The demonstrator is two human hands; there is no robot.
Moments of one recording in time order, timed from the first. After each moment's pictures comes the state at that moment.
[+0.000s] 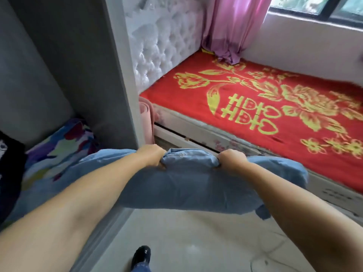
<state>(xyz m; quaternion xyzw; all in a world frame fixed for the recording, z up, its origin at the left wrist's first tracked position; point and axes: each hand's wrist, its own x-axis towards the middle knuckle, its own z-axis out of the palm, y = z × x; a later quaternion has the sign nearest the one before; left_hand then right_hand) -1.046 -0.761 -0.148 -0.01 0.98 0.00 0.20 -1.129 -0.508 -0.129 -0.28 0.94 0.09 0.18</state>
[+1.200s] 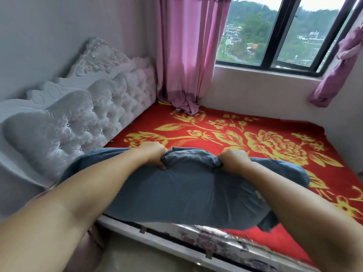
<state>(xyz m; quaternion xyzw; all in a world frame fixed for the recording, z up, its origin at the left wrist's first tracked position) -1.587 -0.719 -0.035 0.10 0.99 -0.07 0.10 -1.629 -0.448 -0.042 -0.23 0.96 0.13 0.04</state>
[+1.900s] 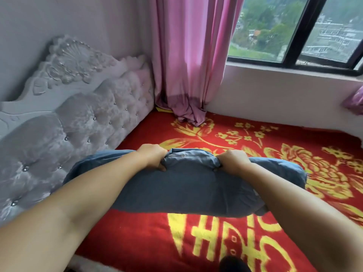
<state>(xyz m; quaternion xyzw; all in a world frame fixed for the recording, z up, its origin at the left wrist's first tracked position) -1.916 -0.818 -0.053 0.11 0.98 -0.09 0.10 -1.960 -0.546 -0.062 -0.23 0.96 0.13 0.05</state>
